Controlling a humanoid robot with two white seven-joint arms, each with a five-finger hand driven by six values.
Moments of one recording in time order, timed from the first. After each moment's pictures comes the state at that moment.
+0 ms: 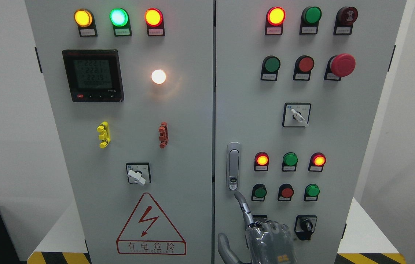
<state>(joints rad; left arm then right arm) -0.08 -0.11 0.00 0.00 0.08 -0.07 -0.06 -0.16 0.14 0.30 -1.86 1.34 0.03 -0.18</state>
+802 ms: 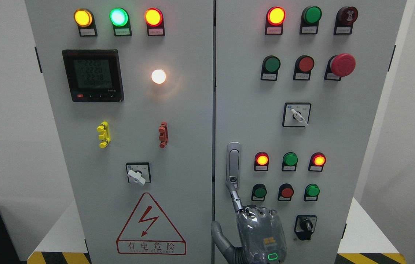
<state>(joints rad) -0.08 -0.11 0.00 0.00 0.08 -0.07 -0.06 -0.25 0.14 0.32 -1.77 1.43 0.09 -0.16</state>
